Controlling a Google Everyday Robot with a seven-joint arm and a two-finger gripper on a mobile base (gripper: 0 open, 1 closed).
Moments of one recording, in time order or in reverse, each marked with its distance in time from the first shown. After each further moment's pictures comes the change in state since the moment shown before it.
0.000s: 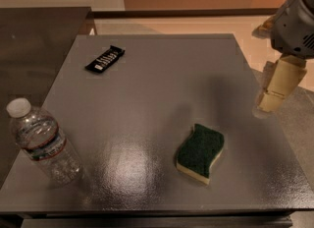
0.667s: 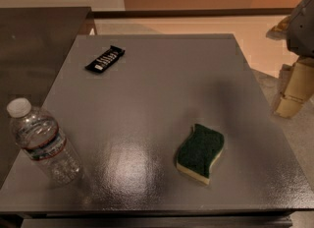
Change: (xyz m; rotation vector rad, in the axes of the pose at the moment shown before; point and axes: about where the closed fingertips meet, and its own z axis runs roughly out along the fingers) arm 0.019 0.010 -0.015 0.006 0.063 0.012
